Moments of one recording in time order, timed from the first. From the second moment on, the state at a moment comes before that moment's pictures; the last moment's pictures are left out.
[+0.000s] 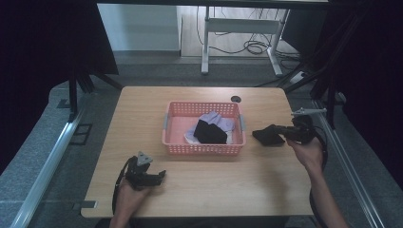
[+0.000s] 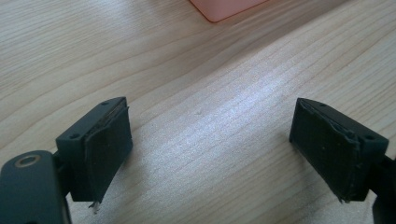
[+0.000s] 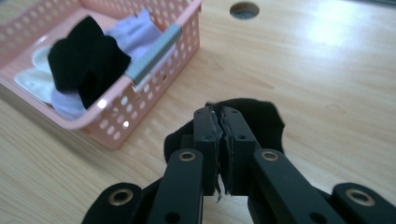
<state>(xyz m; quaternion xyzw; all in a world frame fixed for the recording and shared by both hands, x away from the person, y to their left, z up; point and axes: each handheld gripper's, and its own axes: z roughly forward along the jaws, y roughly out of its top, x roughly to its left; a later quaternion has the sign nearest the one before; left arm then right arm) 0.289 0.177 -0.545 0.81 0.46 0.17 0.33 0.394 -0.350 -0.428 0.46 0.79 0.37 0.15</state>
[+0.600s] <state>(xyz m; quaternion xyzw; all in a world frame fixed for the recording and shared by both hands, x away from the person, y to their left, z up) 0.290 0.178 -0.545 0.81 0.46 0.17 0.33 0.393 -0.348 -0.499 0.48 0.81 0.31 0.15</state>
